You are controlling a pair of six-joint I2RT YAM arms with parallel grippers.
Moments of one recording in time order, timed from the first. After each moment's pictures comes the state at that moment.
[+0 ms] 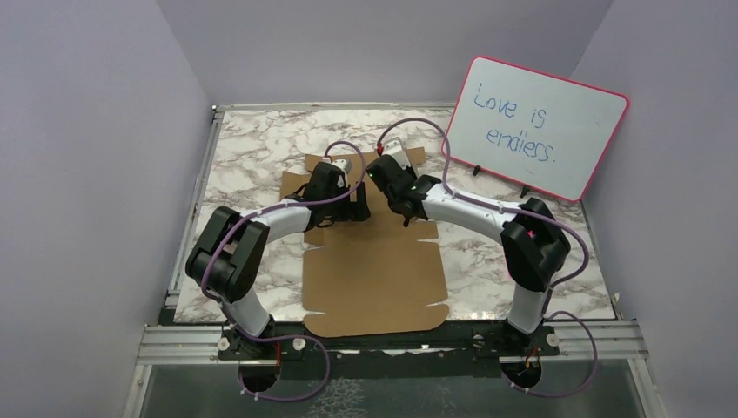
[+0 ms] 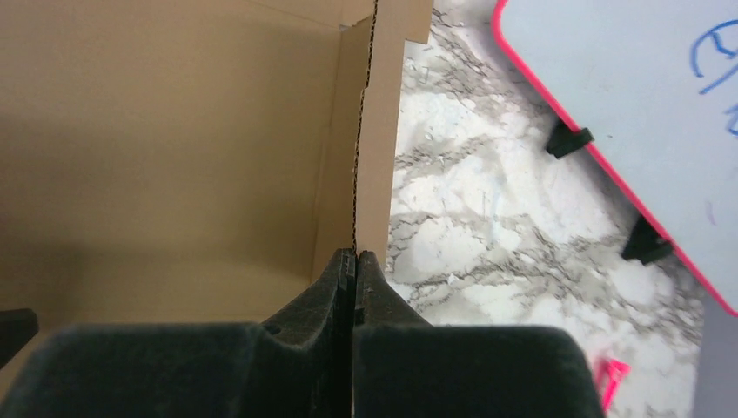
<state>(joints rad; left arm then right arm) -0.47 1.68 0.87 0.03 0.18 -0.43 0.79 1.82 1.34 -0.40 0.71 0.16</state>
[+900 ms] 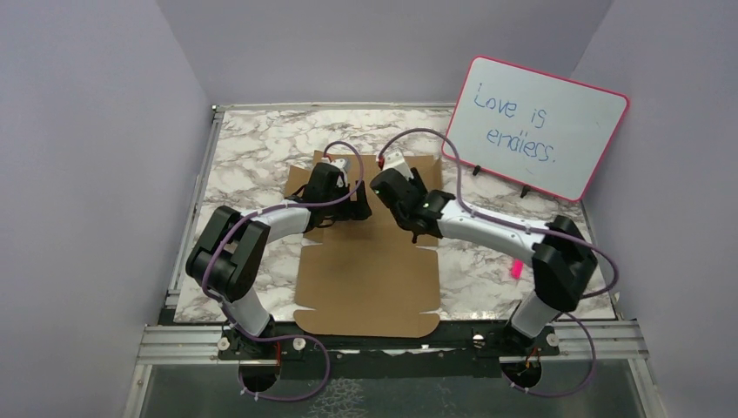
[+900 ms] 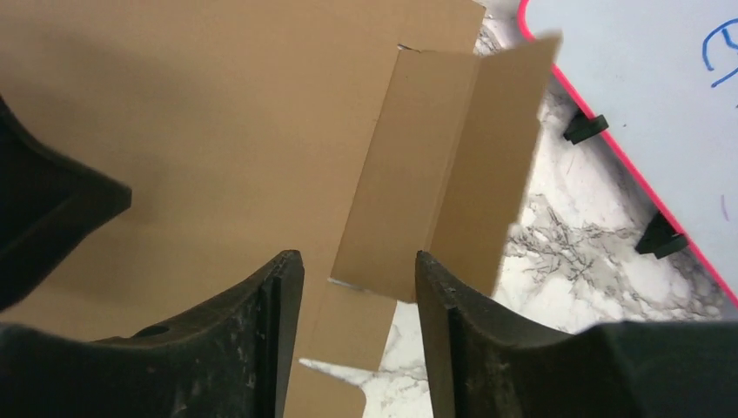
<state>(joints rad) -0.47 1.68 0.85 0.08 0.20 -0.45 0.91 1.71 1.25 -0.42 0.76 0.18</state>
